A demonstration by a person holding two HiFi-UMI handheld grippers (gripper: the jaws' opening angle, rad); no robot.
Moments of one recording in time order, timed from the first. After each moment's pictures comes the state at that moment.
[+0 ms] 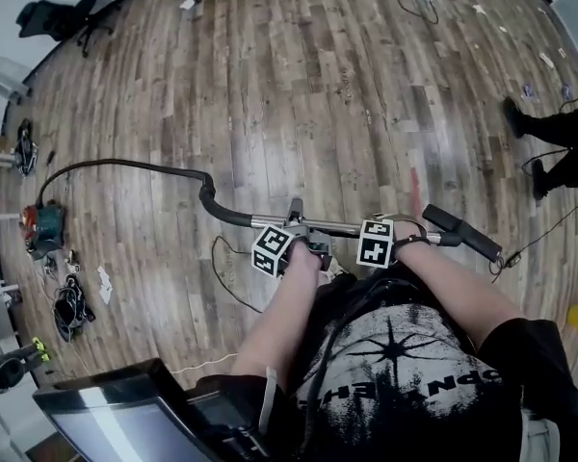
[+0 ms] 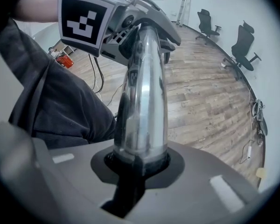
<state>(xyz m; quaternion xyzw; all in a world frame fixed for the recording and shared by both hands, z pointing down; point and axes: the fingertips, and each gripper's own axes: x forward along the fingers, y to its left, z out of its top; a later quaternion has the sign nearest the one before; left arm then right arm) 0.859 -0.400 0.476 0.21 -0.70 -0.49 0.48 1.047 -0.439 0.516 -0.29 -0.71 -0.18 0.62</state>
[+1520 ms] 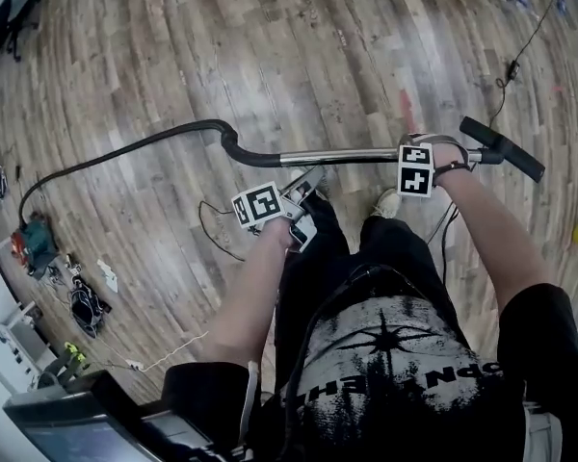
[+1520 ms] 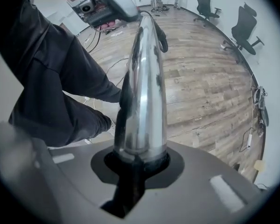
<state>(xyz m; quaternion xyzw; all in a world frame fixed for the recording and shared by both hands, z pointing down) 0.930 -0.500 0.532 0.52 -0.47 -0.28 0.66 1.083 -0.604 0.602 -0.27 -0.66 -0.18 0.68</state>
